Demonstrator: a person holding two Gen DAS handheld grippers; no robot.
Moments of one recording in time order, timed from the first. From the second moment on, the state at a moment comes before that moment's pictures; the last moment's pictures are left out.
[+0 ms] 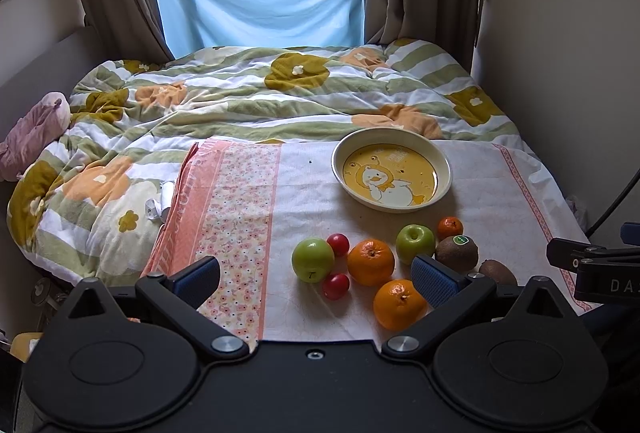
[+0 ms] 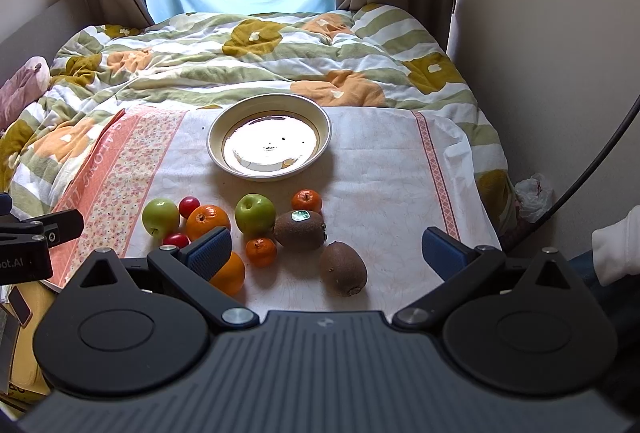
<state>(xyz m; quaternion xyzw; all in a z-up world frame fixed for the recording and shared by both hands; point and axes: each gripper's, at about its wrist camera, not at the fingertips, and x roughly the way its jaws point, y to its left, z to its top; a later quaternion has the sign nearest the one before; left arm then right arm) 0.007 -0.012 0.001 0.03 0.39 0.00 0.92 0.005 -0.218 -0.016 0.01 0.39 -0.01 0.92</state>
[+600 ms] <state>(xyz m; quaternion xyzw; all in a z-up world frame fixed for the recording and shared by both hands) 0.011 -0.013 0.004 0.03 0.39 0.00 0.92 0.006 -0.219 -0.017 0.01 0.39 -0.01 0.92</state>
